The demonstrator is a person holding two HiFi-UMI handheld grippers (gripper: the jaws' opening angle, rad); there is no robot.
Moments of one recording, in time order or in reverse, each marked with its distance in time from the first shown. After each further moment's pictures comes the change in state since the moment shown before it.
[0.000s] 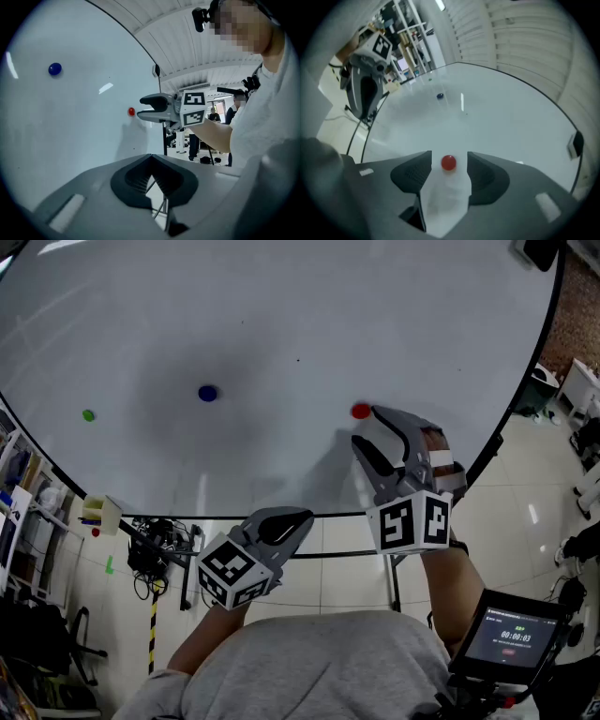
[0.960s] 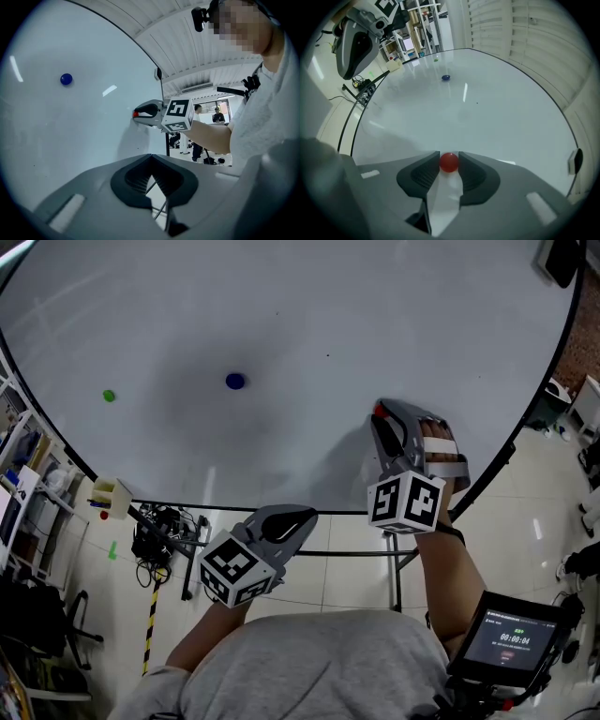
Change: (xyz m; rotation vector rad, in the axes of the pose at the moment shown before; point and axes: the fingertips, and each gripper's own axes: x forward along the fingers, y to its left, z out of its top) left arm -0.017 -0.002 0.006 -0.002 -0.010 0.042; right arm 0.033 0.000 -0.024 -0.144 0.150 -0.049
